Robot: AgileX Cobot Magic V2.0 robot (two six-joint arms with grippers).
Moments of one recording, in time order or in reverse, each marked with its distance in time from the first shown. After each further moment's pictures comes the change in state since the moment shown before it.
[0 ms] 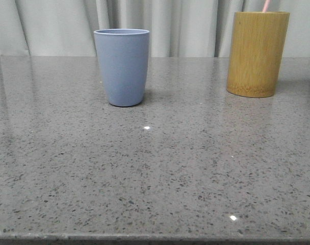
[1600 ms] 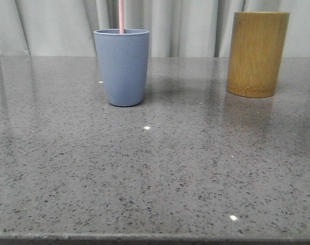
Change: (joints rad) left arm 0.000 0.000 0.000 0.000 0.000 0.000; right arm 0.477 0.300 -0.143 -0.009 -0.040 0.023
